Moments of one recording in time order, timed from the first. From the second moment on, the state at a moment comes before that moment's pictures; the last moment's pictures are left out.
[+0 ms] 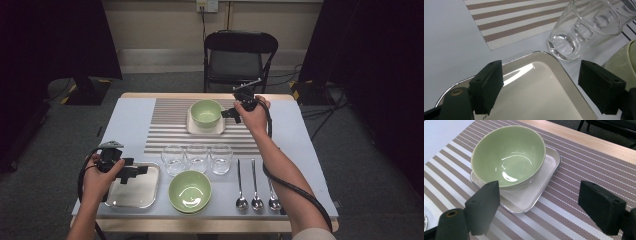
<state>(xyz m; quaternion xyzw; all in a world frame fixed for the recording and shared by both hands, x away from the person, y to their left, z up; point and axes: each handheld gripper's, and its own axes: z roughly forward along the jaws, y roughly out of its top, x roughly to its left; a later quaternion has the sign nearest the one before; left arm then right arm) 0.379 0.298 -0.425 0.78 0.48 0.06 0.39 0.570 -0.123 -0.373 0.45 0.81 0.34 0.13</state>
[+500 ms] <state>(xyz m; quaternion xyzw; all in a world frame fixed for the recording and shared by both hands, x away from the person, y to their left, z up) 0.378 0.294 -0.423 0.78 0.49 0.06 0.39 0.557 -0.133 -0.366 0.45 0.81 0.35 0.13</state>
